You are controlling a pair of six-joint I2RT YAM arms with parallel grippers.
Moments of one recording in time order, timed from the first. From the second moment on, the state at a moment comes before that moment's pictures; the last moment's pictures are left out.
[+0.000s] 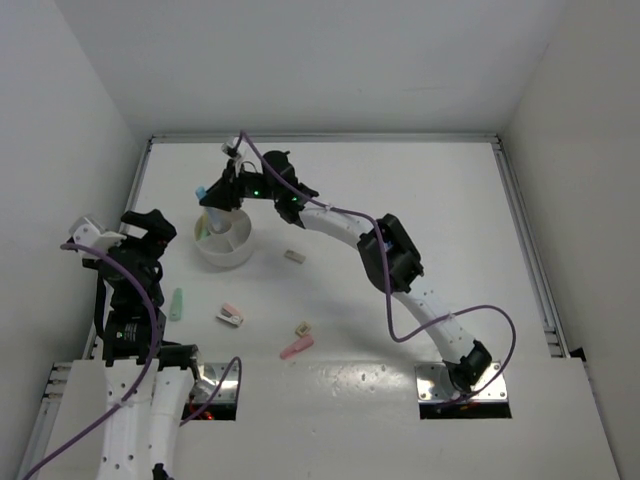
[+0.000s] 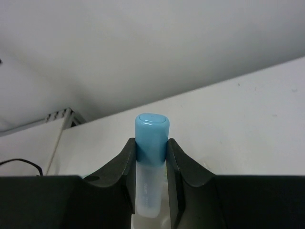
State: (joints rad) left arm 0.09 0.43 0.65 -0.28 -0.42 -0.58; right arm 0.80 2.57 2.15 0.44 -0.68 0.31
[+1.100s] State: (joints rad) left arm 0.09 0.43 0.65 -0.28 -0.38 -0.58; right arm 0.85 2.77 2.44 0.54 -0.66 0.26
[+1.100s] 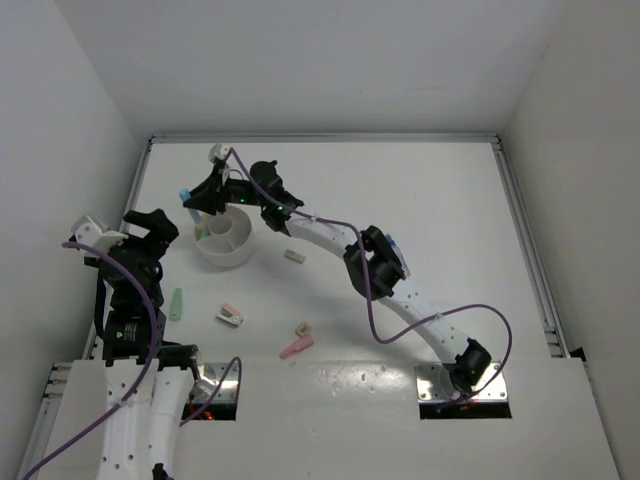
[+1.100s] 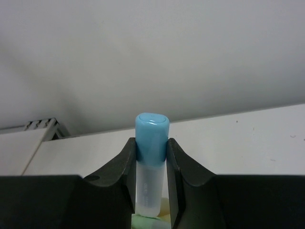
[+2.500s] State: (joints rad) left arm 0.09 0.44 0.65 -0.28 -0.38 -0.58; right arm 0.86 2.78 2.27 0.64 -0.69 0.20
